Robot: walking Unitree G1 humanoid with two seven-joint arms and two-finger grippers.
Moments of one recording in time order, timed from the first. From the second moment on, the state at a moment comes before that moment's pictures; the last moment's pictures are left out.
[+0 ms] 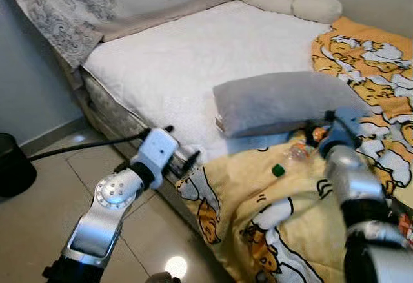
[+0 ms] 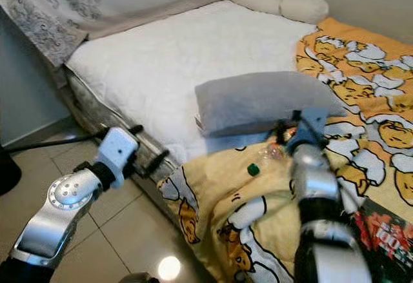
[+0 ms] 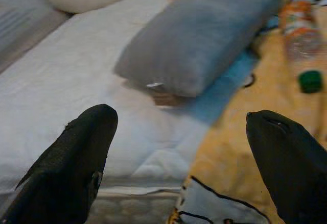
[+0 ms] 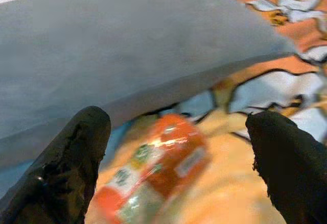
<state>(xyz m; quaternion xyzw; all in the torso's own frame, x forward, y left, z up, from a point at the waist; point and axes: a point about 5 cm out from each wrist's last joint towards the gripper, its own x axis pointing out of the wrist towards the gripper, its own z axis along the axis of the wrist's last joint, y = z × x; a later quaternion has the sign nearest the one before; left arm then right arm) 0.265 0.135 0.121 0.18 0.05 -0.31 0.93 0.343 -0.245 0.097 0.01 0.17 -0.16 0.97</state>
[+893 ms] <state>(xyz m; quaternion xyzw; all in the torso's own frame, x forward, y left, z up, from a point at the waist) 0.245 0.117 0.118 0.19 0.08 -0.38 0.90 0.342 -0.234 0.059 0.03 0.34 -0.18 0.92</state>
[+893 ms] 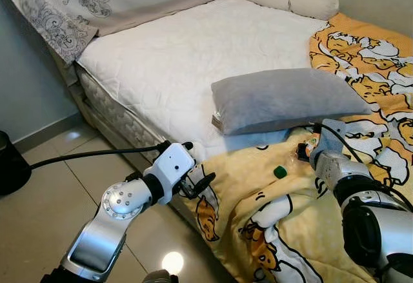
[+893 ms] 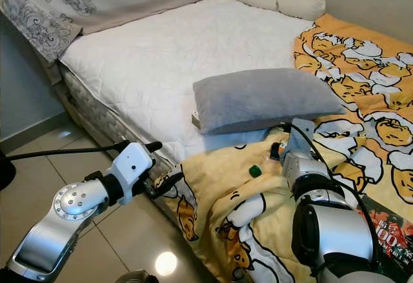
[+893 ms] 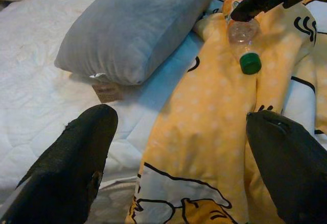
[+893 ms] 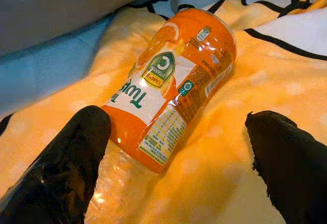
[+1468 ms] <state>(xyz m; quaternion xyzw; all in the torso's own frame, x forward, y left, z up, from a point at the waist) 0.246 0.117 0.118 0.19 0.09 -0.38 0.90 0.333 -0.227 0.043 0.14 0.36 -0.17 0.91</state>
